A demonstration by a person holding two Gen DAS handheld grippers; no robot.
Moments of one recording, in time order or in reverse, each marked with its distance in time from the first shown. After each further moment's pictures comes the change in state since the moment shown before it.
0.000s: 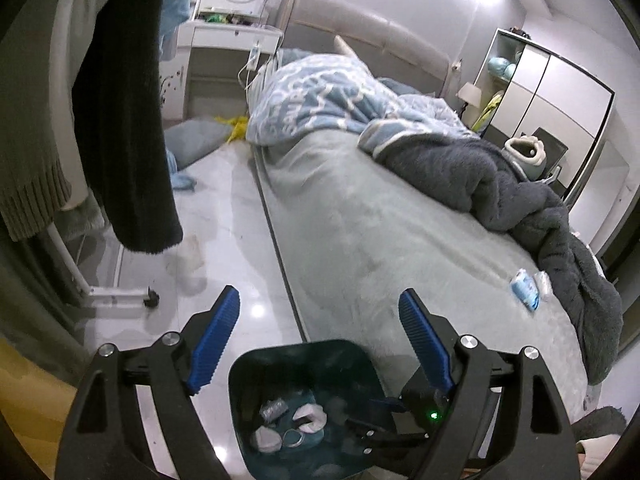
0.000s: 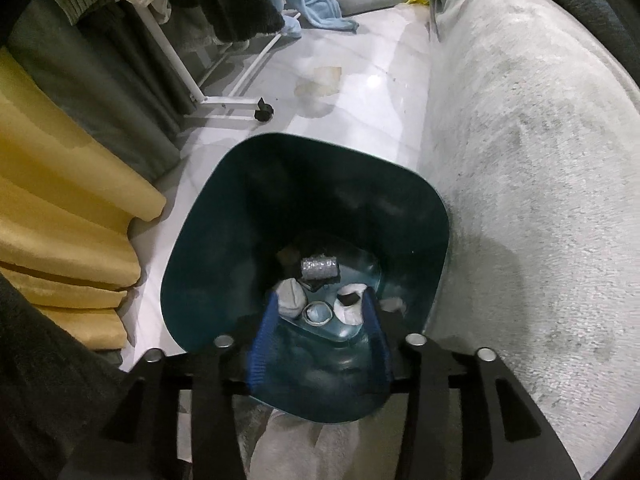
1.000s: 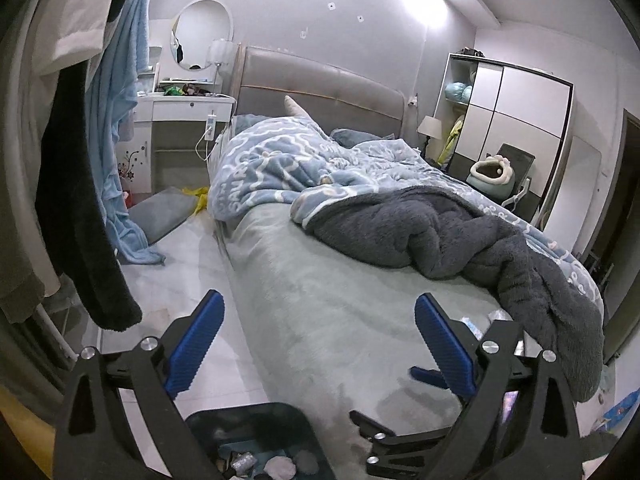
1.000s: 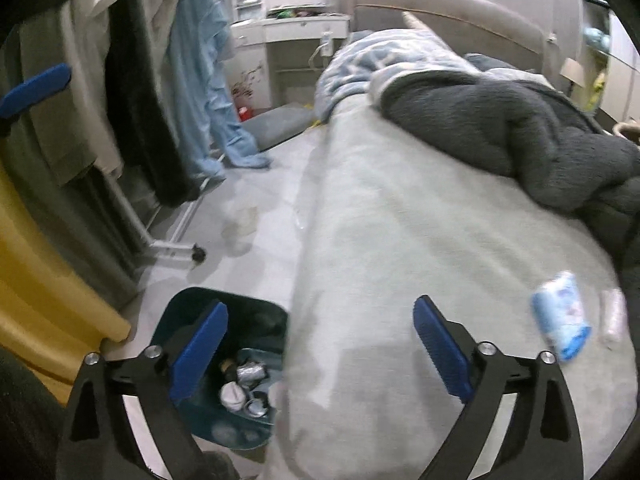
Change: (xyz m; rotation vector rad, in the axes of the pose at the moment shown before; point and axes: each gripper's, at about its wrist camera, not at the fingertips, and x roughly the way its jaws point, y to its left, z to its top) left arm -0.030 -0.118 0.035 0.123 -0.197 -0.051; right arm -0.157 -0.093 -0.020 0.161 -0.469 -0.193
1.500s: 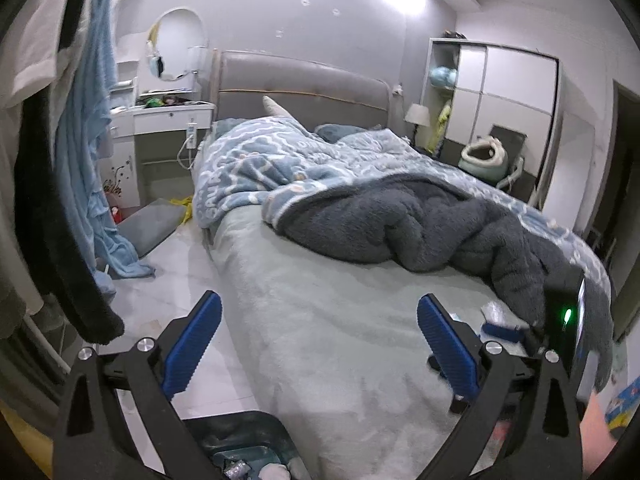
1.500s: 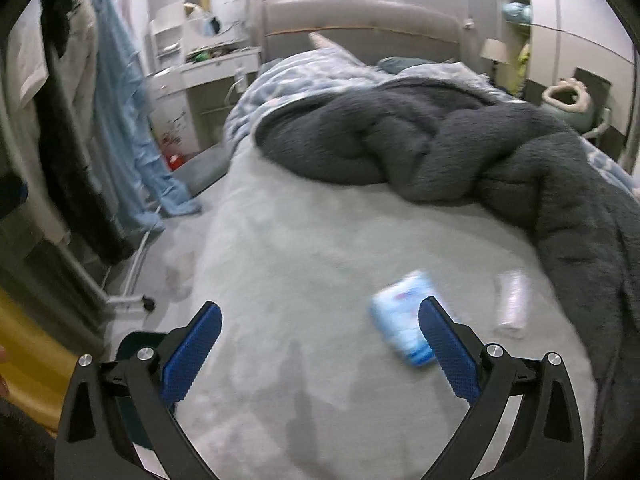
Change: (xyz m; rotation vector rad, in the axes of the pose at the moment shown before) left arm 0.027 -0.062 -0.008 0.103 0.010 0.004; right arm -0.059 -0.115 -0.010 0.199 -0.101 -0.170
